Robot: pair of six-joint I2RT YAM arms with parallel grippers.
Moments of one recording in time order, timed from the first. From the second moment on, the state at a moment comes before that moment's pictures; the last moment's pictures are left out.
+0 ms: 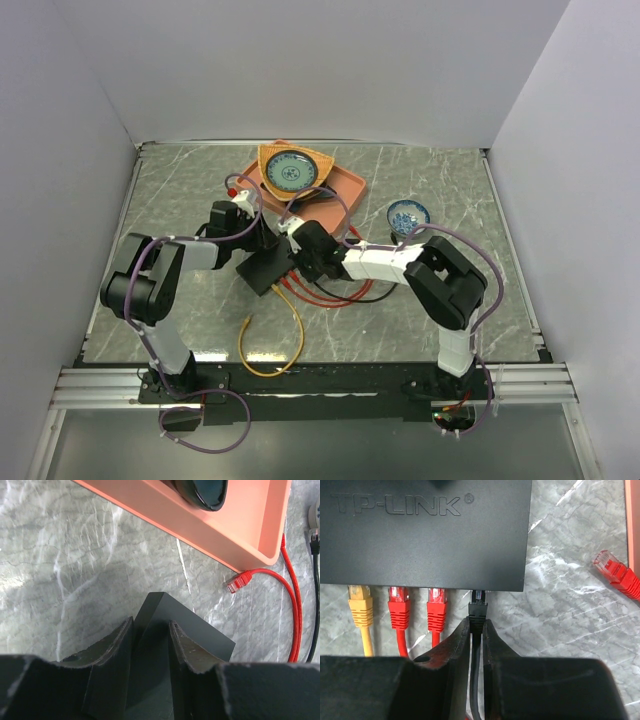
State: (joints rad) left arm -0.28 1.76 0.77 0.38 0.39 -0.43; right arm 0.87 1.88 1.14 -0.12 0.04 0.08
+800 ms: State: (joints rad) left arm -0.25 1.80 0.80 0.41 0.40 -0.38; right arm 0.84 1.93 1.18 -0.07 0.08 0.15
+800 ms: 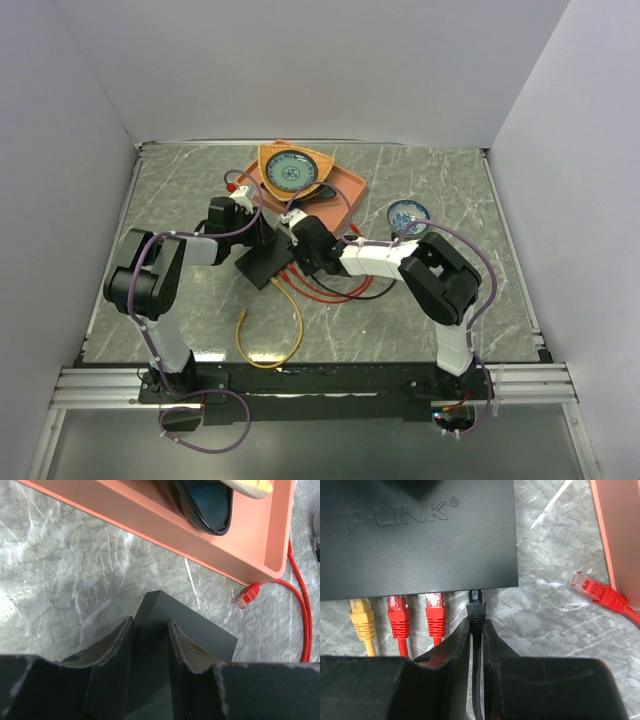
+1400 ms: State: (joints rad) left arm -0.23 1.82 0.83 0.43 0.36 -0.35; right arm 0.78 2.05 1.38 -0.20 -0.03 0.16
